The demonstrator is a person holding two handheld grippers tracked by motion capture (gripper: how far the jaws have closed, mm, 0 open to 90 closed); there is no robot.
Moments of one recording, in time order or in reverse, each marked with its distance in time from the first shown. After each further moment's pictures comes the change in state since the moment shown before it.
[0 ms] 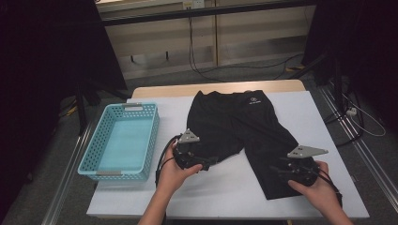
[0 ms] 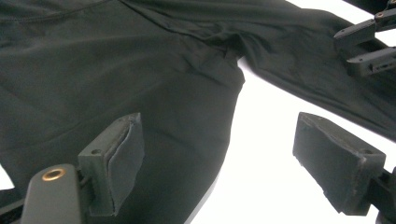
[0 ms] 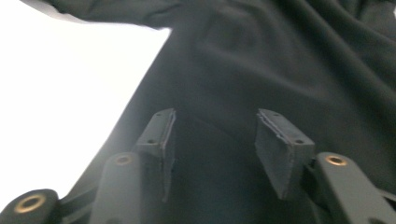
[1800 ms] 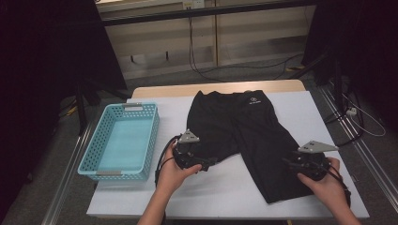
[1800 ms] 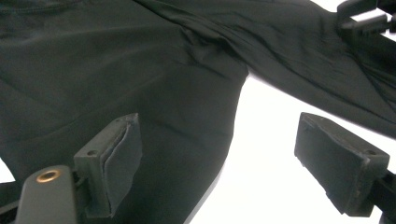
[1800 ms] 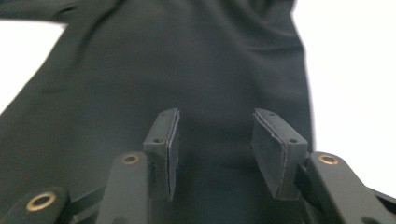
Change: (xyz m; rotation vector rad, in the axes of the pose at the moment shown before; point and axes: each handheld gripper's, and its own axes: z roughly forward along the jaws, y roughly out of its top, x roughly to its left) left arm 0.001 -0.001 0.001 0.016 -0.005 -0.004; right arm -0.035 -0.006 -0.011 -0.005 -0.168 0.029
